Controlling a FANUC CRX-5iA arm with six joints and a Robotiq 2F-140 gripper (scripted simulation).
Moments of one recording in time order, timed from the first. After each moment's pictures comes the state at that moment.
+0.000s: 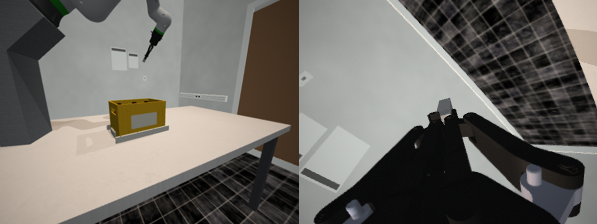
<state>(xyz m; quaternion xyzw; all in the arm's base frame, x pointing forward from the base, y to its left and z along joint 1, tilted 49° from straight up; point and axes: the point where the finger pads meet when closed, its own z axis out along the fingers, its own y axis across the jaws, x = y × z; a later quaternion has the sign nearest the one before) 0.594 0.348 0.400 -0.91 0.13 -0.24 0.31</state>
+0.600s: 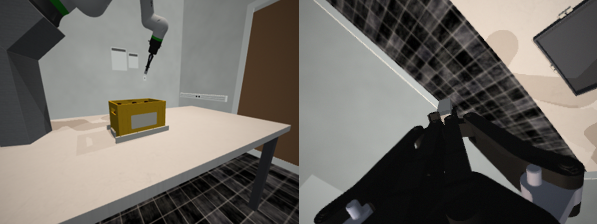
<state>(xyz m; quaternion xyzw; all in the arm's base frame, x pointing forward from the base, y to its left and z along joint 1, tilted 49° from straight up) 0.637 0.214 0.311 -0.90 0.19 -0.31 0.25</state>
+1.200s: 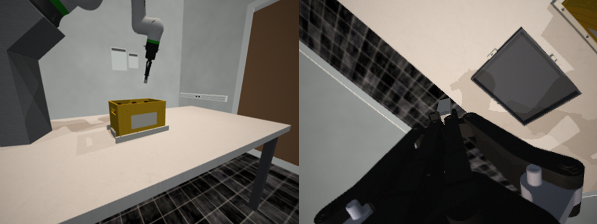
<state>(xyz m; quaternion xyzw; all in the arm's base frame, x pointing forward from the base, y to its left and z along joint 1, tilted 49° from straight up) 0.629 0.075 0.228 -0.88 0.26 -0.36 0.18</state>
